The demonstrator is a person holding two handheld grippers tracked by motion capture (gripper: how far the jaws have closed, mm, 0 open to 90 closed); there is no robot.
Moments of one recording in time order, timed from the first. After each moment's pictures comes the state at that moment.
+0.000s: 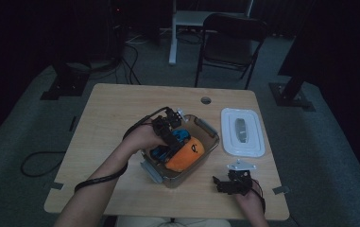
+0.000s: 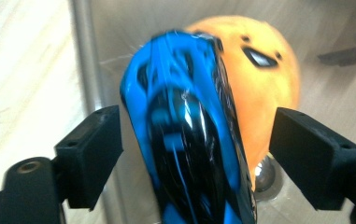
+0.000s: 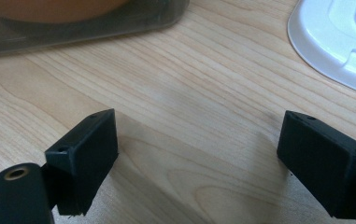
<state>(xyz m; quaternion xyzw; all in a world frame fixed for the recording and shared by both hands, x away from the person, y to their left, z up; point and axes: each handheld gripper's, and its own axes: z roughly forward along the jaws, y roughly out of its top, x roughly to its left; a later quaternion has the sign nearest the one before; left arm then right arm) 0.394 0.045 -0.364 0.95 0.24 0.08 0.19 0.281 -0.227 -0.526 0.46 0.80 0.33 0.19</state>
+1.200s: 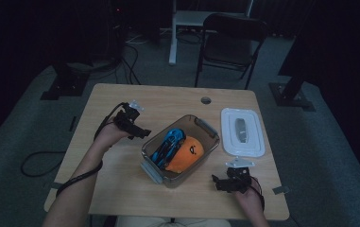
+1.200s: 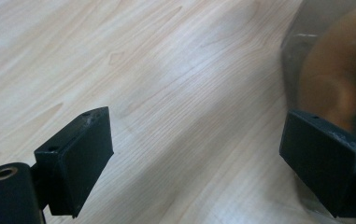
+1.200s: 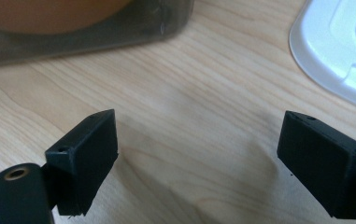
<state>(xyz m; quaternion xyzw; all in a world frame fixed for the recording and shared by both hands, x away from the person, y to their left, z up) 0.442 0.172 -0.421 0.88 0.35 0.12 0.29 0.287 -0.222 -0.518 0.46 0.81 0.33 0.19</state>
